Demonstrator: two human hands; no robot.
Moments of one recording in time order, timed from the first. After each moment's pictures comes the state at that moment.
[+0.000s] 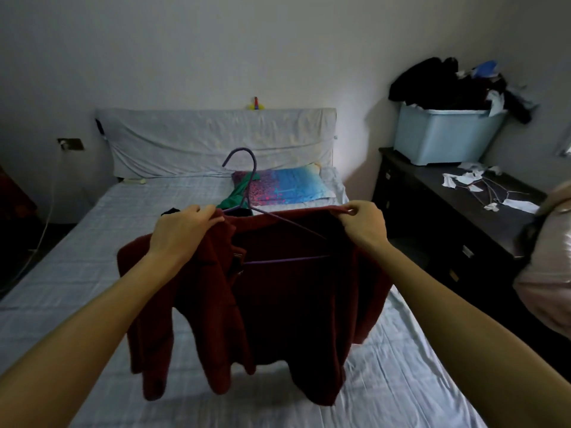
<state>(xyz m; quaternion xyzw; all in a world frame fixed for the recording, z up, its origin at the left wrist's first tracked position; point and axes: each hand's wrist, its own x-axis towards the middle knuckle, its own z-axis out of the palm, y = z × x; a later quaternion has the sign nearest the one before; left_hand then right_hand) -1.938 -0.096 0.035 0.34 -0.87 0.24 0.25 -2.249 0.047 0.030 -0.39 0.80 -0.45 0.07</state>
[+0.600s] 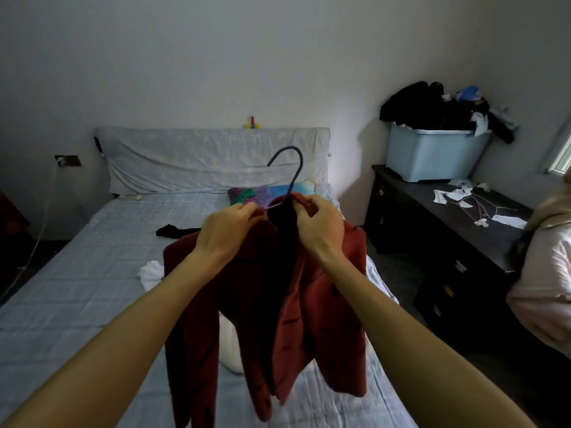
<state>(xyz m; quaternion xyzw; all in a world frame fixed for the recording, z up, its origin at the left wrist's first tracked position) -2.010 -0.063 0.068 0.29 -0.88 0.09 0.36 -2.161 0.032 0.072 -0.44 0.69 -0.58 -0.02</state>
